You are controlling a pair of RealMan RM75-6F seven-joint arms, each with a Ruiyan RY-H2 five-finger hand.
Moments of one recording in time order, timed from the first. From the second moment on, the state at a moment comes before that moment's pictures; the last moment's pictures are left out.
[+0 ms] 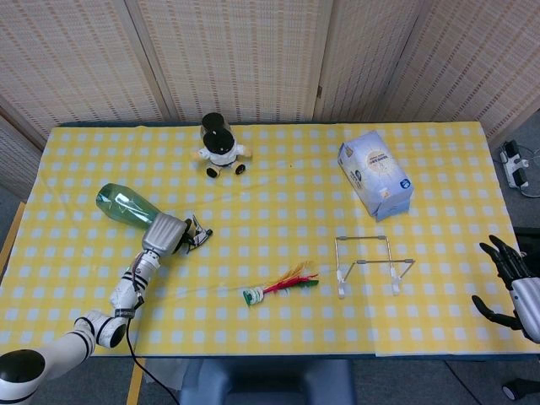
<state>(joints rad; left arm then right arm) -0.77 -1.77 -0.11 -0.80 1.35 0.92 0.24 0.07 -1.01 -0.02 -1.45 -1.61 1.50 0.43</state>
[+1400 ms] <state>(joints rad) -0.62 -1.21 -0.44 -1.98 0.86 1.26 0.42 0.06 -1.02 -0.07 -1.51 -1.77 1.58 0.41</state>
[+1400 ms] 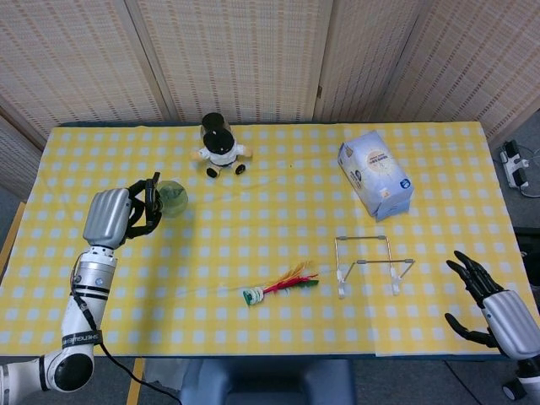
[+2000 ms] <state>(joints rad) -0.73 -0.91 -0.57 -2.14 0.20 1.11 0.44 0.09 -1.04 -0.05 -1.50 -1.72 1.55 0.44</state>
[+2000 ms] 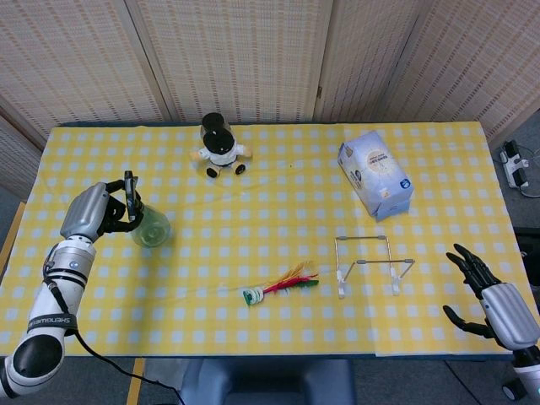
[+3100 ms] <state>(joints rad) -0.82 -0.84 -0.46 -1.95 0.07 0.84 0.19 0.12 -1.00 -0.09 -1.50 -1.75 1.50 0.48</state>
